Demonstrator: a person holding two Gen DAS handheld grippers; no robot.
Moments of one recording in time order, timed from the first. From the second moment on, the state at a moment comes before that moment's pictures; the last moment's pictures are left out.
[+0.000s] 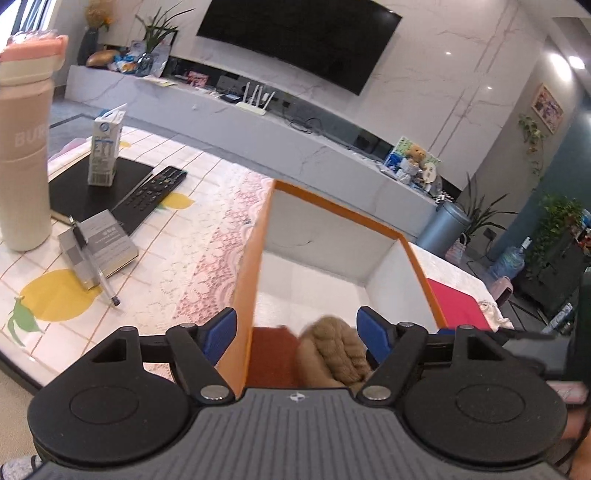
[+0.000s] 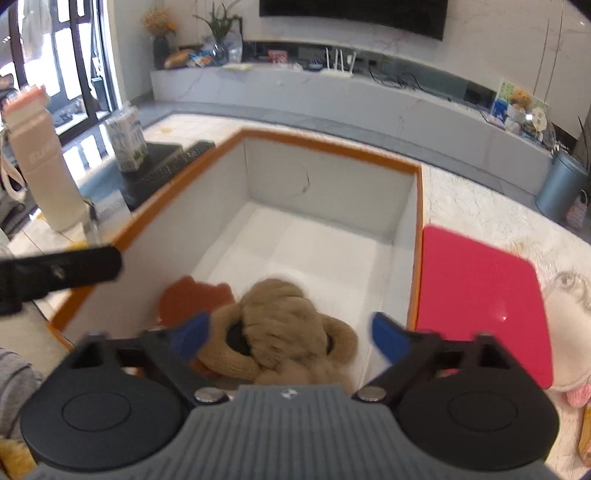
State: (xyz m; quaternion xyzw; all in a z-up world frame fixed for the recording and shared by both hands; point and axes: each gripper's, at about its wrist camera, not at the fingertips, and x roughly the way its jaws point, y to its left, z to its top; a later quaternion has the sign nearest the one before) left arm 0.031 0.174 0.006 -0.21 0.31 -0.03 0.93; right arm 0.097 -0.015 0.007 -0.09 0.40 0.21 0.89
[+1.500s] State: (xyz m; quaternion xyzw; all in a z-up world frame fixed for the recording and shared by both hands) left arm 0.079 -0.034 0.075 -0.05 0.33 -0.09 0.94; right arm 0.093 -0.340 0.068 -0.02 0.31 -0.06 0.95
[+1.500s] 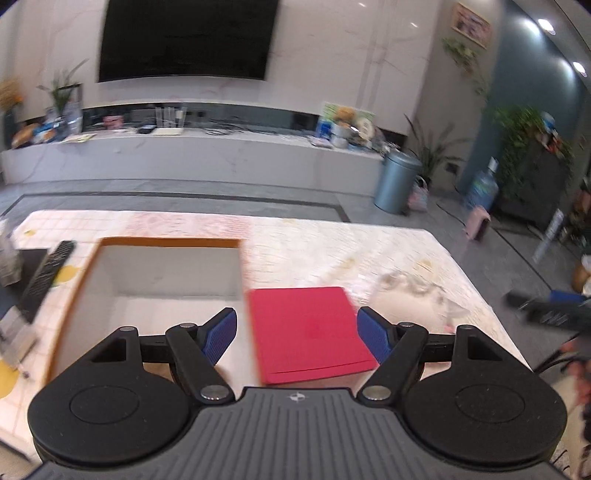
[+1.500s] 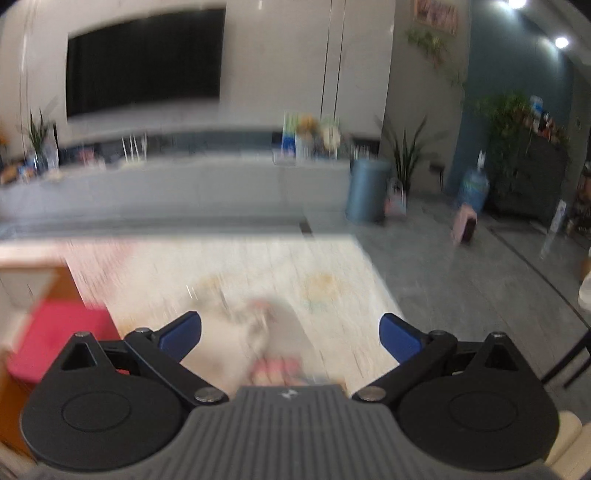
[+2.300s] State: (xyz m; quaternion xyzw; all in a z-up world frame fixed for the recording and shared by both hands) left arm 0.103 -0.127 0.046 0.01 0.37 -0.12 0.92; right arm 0.156 -0.415 -0.099 0.04 0.51 -0.07 0.86
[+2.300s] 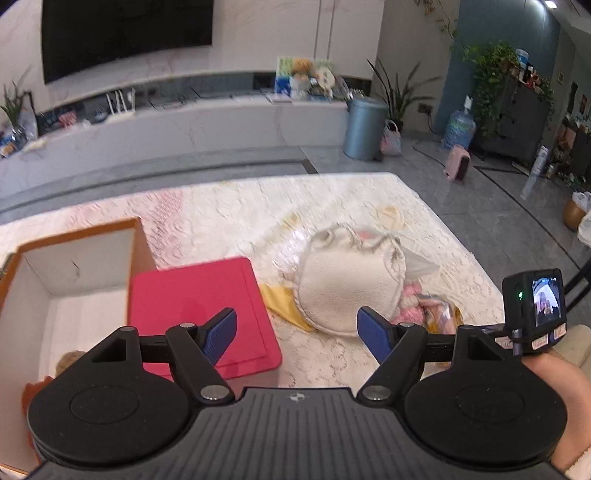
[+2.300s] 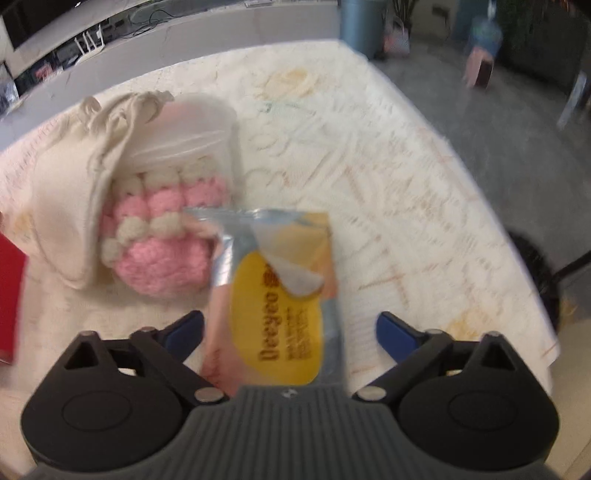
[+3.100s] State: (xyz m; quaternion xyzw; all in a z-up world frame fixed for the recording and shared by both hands) left arm 0.140 -0.248 -0.016 0.20 0.43 -0.13 0.87; right arm 0.135 -0.428 -0.074 0.07 0.46 -0.07 0.88
